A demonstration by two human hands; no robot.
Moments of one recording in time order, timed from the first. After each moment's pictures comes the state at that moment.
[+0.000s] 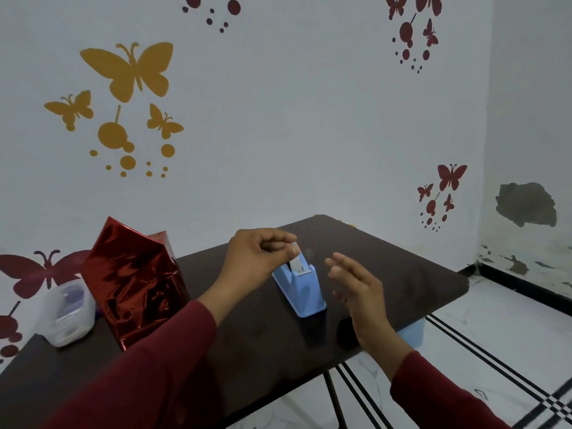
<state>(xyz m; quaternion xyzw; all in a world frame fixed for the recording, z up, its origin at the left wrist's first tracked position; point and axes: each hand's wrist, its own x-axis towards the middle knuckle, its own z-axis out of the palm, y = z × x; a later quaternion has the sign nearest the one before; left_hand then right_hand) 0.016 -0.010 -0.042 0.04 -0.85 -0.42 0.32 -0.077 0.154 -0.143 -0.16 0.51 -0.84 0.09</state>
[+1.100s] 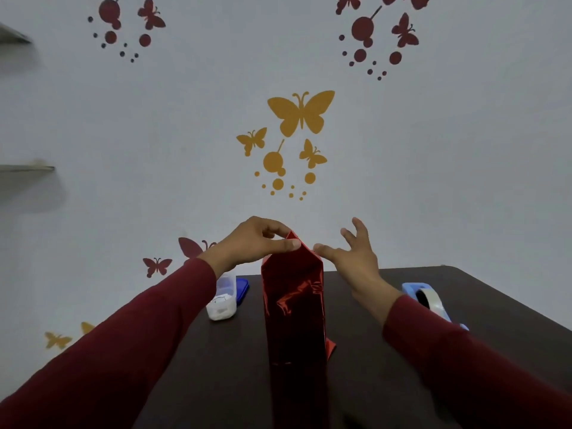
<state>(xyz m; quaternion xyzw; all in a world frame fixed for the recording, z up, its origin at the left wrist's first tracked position) 0.189 -0.171 0.061 0.22 -0.89 -0.27 0.28 0.023 -0.037 0.002 -0.36 0.59 -0.71 0.15</state>
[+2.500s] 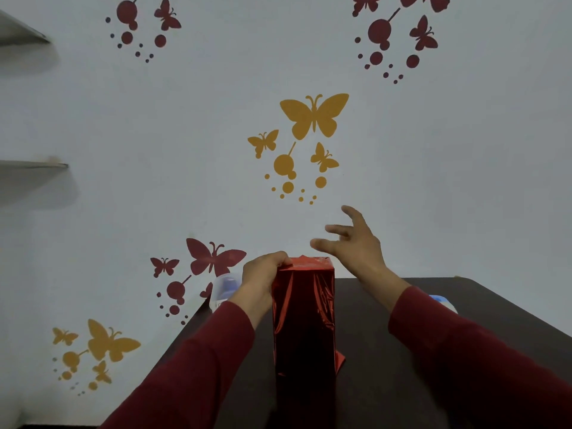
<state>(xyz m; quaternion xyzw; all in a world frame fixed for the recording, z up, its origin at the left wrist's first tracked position) 0.153 -0.167 0.002 0.36 -0.50 -0.66 0.44 0.015 -0.060 0.030 -0.44 0.63 -0.63 0.10</state>
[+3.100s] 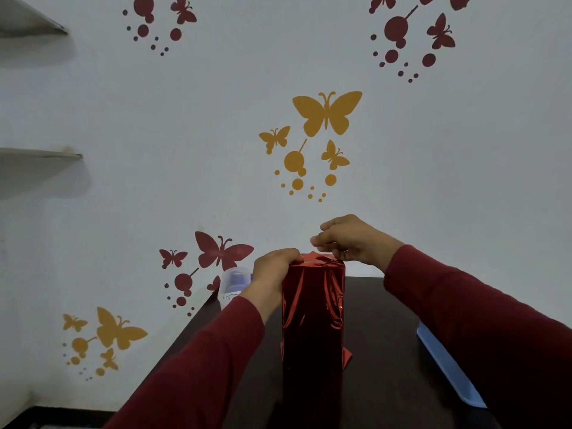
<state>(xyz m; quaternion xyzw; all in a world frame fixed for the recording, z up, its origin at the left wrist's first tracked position) 0.160 -0.156 0.003 0.35 -0.51 -0.64 0.46 0.019 -0.084 0.068 -0.44 0.68 -0.52 0.27</state>
